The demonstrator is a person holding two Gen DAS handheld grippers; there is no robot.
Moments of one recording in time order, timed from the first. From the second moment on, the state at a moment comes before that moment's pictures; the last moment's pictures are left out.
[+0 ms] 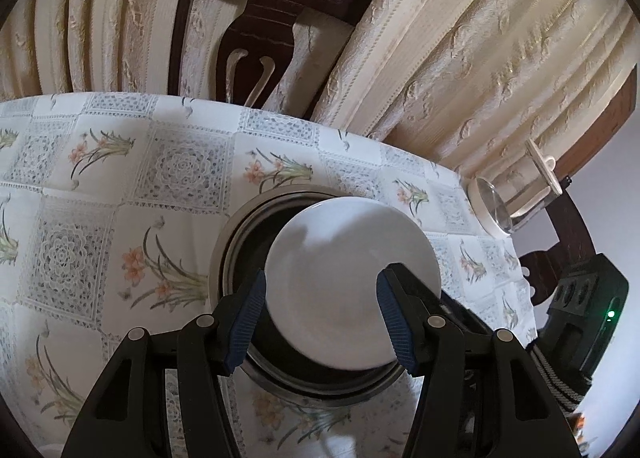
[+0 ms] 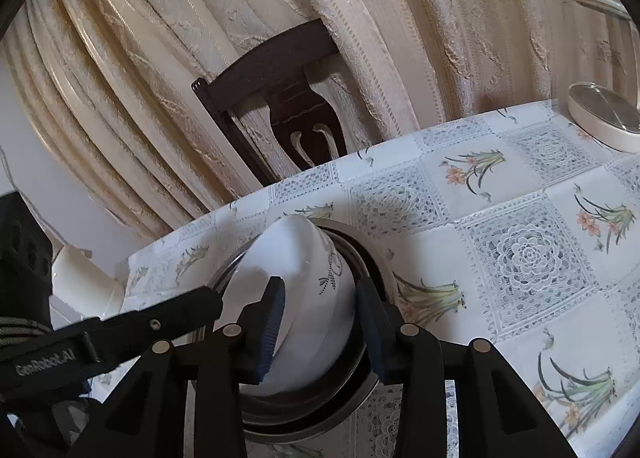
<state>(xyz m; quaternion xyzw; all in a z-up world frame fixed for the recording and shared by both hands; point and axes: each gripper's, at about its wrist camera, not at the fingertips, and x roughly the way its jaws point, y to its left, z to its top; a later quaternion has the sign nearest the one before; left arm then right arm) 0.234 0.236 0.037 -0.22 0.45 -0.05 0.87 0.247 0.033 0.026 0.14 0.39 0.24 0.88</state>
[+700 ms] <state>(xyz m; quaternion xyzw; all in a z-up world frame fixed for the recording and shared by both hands) 0.229 0.247 0.035 -0.23 0.44 -0.04 0.86 0.249 0.027 0.023 0.17 0.39 0.26 0.87</state>
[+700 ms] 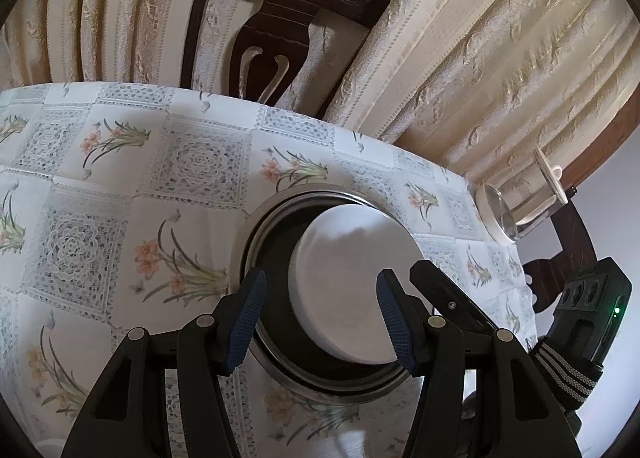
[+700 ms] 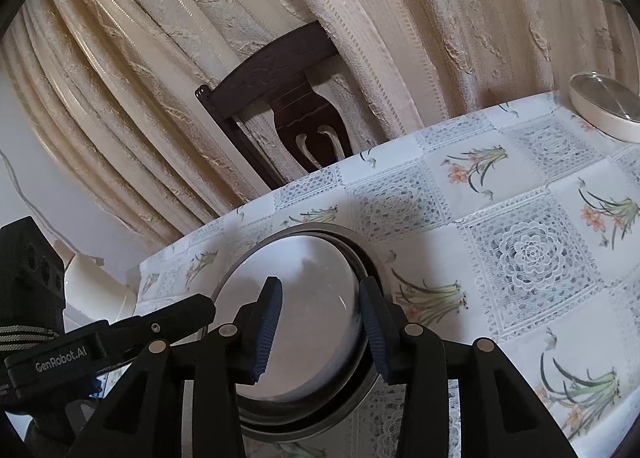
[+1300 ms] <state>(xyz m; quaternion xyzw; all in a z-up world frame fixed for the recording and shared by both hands) 0.227 0.257 0.031 -0.24 0.45 -0.03 0.86 0.258 0.005 0.021 0.21 0.39 0.23 0.86</state>
